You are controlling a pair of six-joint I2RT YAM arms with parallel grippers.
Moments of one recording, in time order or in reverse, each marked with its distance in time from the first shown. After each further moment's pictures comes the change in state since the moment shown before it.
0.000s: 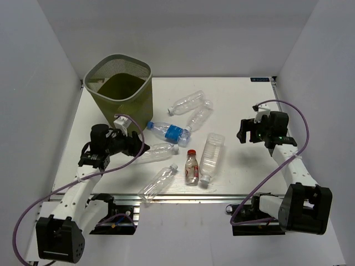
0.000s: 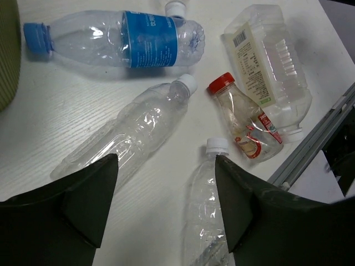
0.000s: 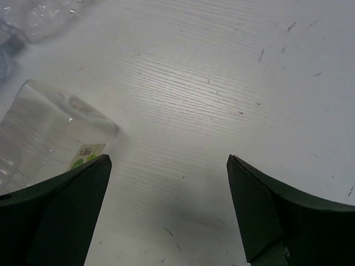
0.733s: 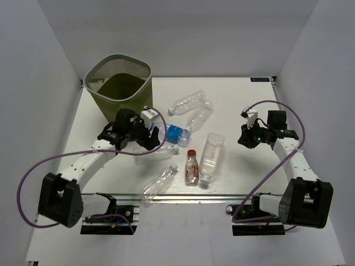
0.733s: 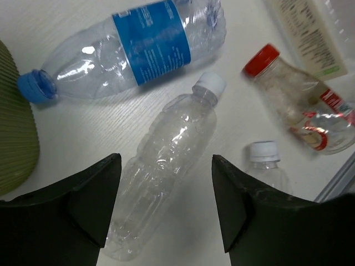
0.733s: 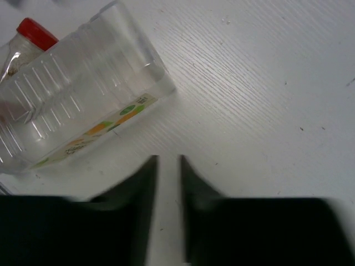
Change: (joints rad) left arm -0.256 0.350 0.261 -0.079 -0.237 0.287; right arm 0.000 0.064 0.120 -0.322 -0.272 -0.410
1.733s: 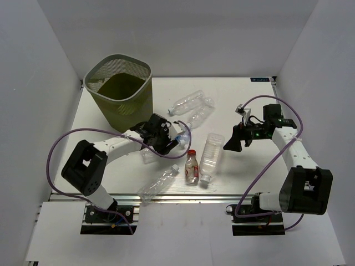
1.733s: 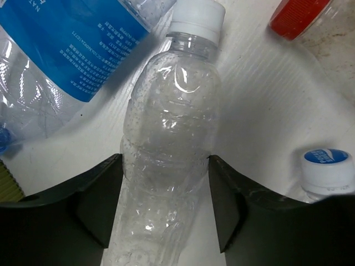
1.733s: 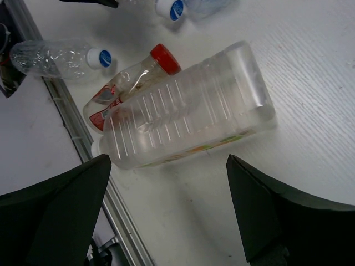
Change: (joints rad) left arm -0.256 0.382 0.133 -0.042 -0.267 0.230; right arm 0.038 0.113 0.149 -0.243 -0.338 -0.018
